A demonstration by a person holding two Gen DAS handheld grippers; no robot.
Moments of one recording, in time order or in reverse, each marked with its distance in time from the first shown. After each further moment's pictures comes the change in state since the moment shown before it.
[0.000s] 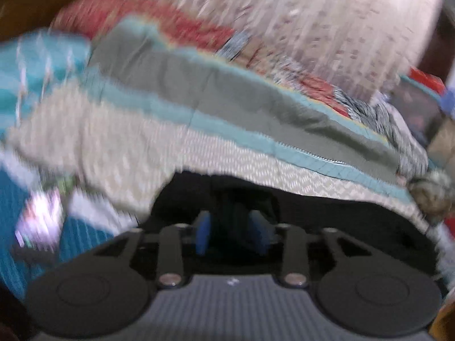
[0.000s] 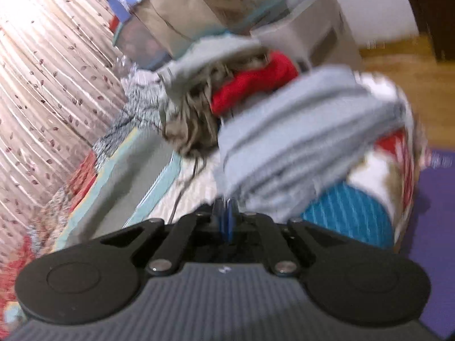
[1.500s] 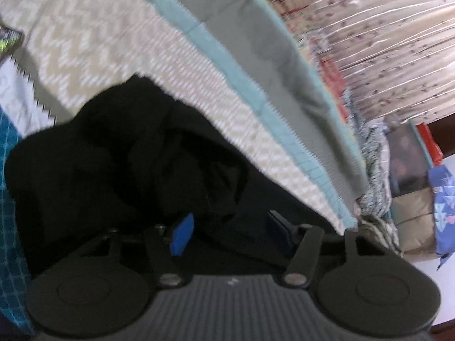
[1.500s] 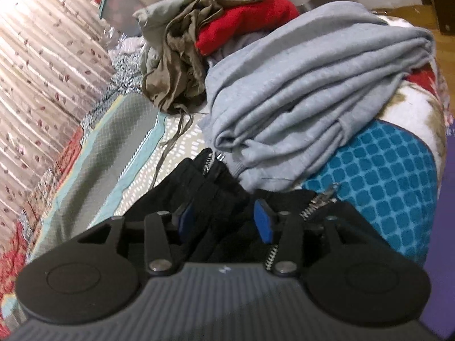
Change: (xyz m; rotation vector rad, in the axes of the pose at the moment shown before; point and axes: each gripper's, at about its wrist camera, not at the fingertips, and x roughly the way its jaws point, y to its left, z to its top) left arm 0.101 0.019 0.000 -0.420 0.265 -0.180; right arm 0.062 -0.003 -0.024 -0.046 0.080 -0.042
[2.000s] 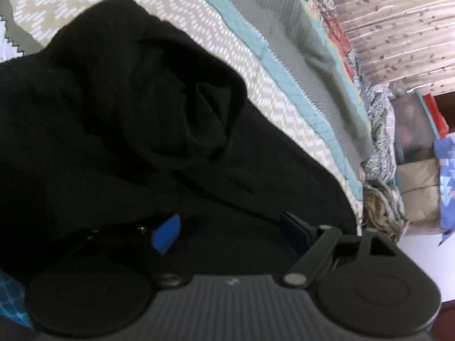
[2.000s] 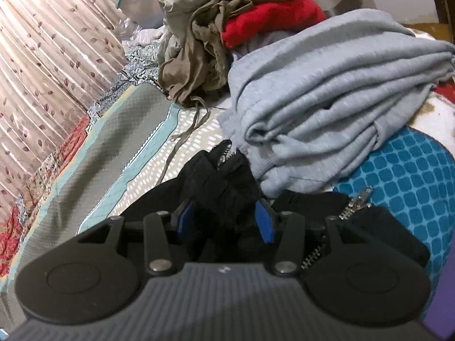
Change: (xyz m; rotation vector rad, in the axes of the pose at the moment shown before) left arm 0.042 -0.007 -0.028 0.005 0.156 0.008; right arm 0.009 0.013 -0.008 -0.054 -0.016 0.020
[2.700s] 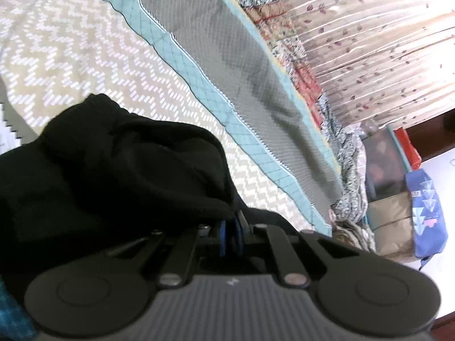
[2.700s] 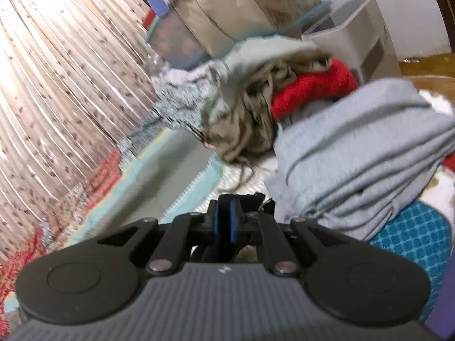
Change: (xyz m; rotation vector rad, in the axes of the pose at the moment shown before) left arm -0.074 -0.018 0.025 0.010 -0.192 -0.114; right arm -0.072 0.045 0.042 -0.035 -0.162 0.101
